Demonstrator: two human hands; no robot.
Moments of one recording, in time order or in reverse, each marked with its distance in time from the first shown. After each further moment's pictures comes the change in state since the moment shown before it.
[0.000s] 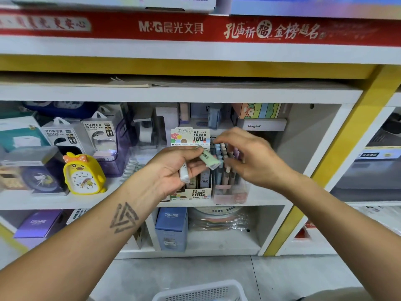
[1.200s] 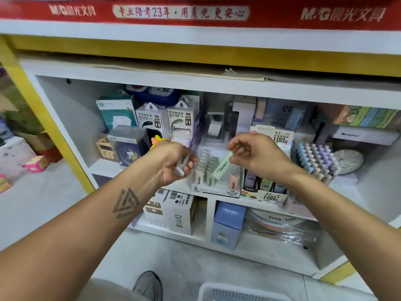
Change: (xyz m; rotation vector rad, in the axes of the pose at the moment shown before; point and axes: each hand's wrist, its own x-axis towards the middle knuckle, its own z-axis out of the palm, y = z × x) left_hand -0.043 0.067 -0.153 0.279 0.474 0.049; right_hand 0.099 -0.083 0.102 0.440 -0.193 0.255
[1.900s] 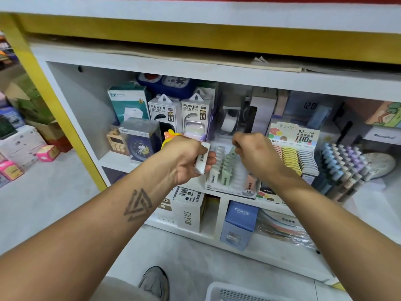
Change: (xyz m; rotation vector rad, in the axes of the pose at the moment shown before) left_hand 0.002 -0.001 -0.003 0.018 0.005 0.028; right_hand 0.046 0.017 0.052 -0.652 0.088 -0.107
